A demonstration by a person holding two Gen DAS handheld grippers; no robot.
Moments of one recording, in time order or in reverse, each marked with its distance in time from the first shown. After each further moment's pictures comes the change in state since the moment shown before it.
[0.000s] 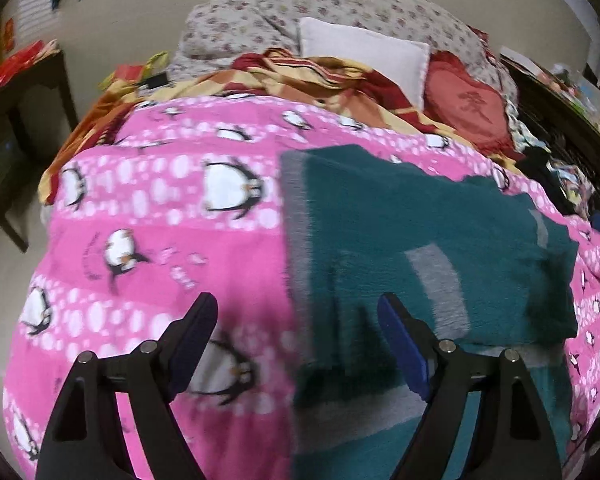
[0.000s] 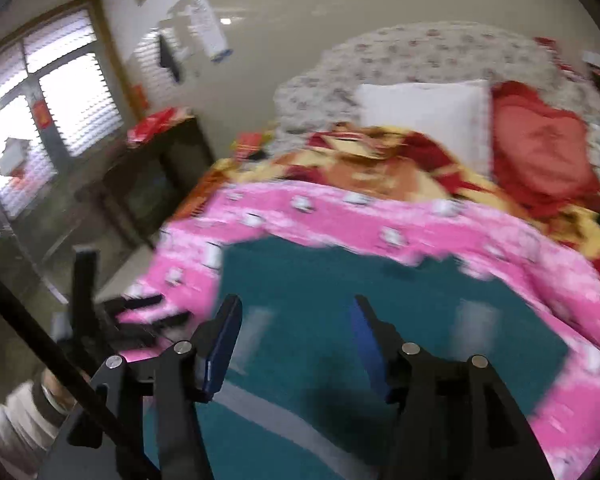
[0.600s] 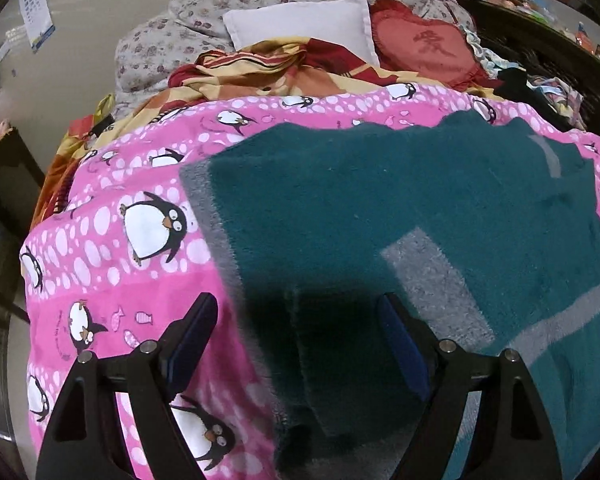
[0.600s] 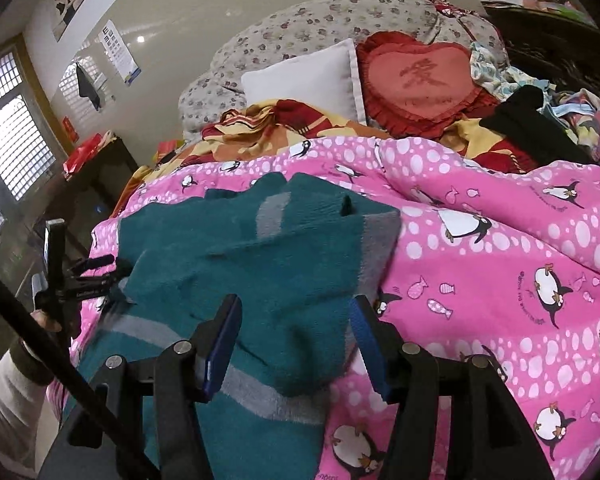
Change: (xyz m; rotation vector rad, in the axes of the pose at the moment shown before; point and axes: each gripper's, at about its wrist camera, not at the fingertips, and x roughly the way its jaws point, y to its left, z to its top) left arm 0.045 -0.039 0.008 0.283 0.039 0.029; right arm -0.064 -0.108 -0.078 0.208 0.006 -0.103
